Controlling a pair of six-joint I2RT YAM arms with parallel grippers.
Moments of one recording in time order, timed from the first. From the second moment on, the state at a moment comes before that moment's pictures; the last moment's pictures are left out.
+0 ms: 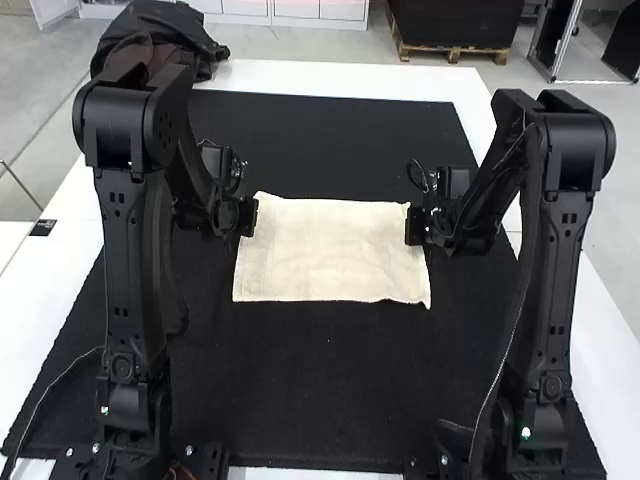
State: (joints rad) left arm -0.05 2.04 0.85 0.53 0.16 0.09; right arm 0.11 2.11 0.83 0.66 -0.17 0.00
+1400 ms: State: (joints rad) left arm -0.05 1.60 0.67 0.29 0.21 0.04; right arm 0.04 1.64 0.62 0.41 -0.30 0.00
